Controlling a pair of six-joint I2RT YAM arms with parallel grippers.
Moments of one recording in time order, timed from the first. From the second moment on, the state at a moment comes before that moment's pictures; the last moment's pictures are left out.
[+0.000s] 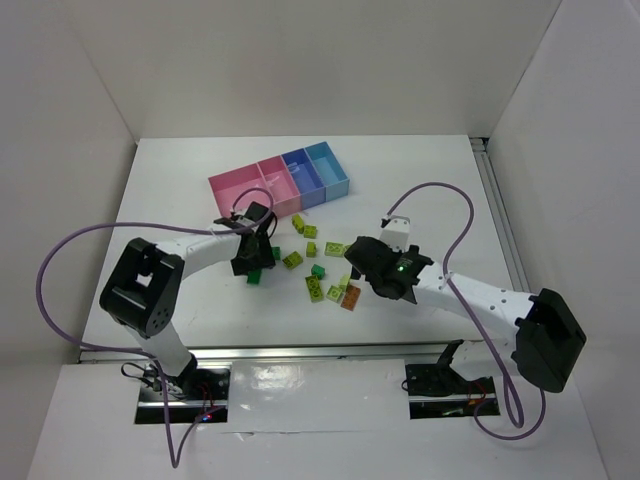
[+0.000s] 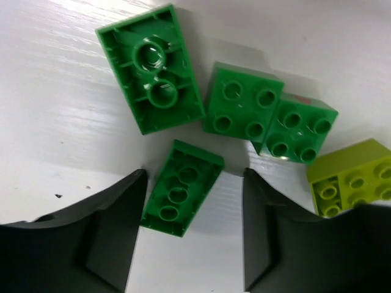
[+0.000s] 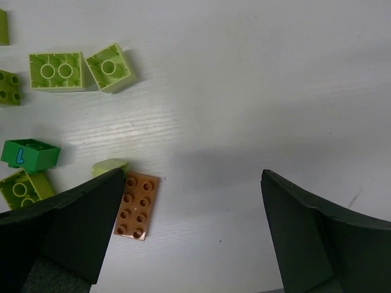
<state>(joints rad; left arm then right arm) -0.45 1.69 0.99 -0.54 -0.23 -0.75 0.85 1.26 0.82 -0.61 0.68 0.90</state>
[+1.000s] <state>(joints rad) -0.29 1.79 1.59 -0.74 -0.24 -0.62 0.85 1.28 0.84 -0.62 0.69 0.88</state>
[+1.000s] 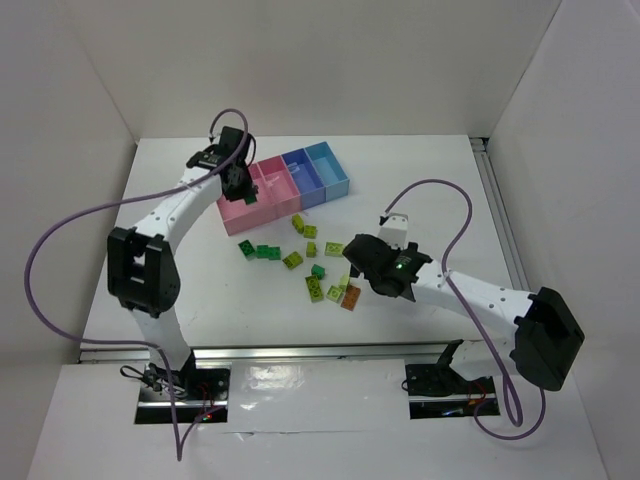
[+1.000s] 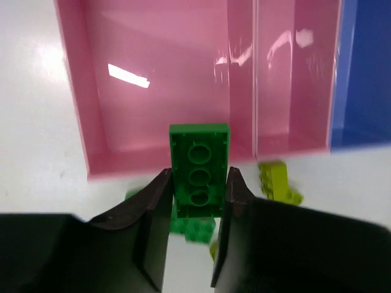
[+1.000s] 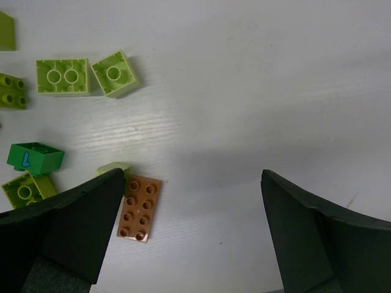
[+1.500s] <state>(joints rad) -0.24 1.83 1.61 -0.87 -0.31 -0.70 0.85 1.21 0.84 -0.68 0.70 0.91</state>
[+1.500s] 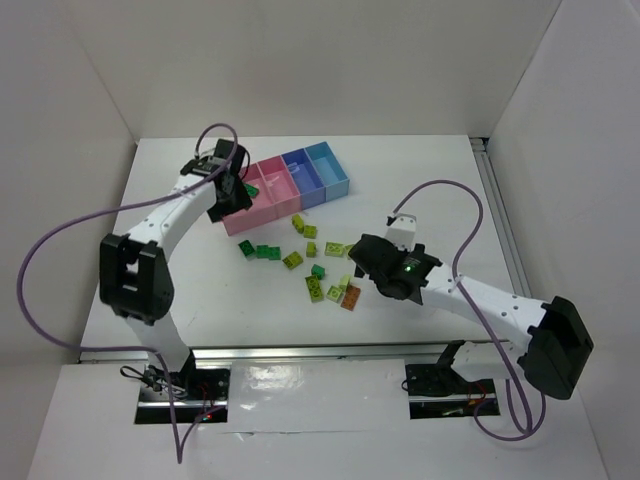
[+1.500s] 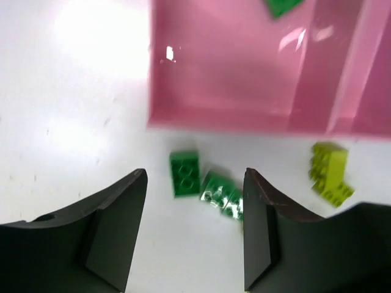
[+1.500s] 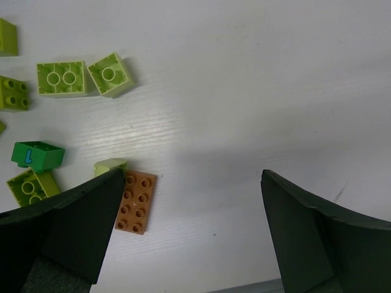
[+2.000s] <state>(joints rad) -0.28 1.69 1.18 -0.73 -0.26 -0.85 0.86 1.30 0.84 -0.67 0.69 0.90</state>
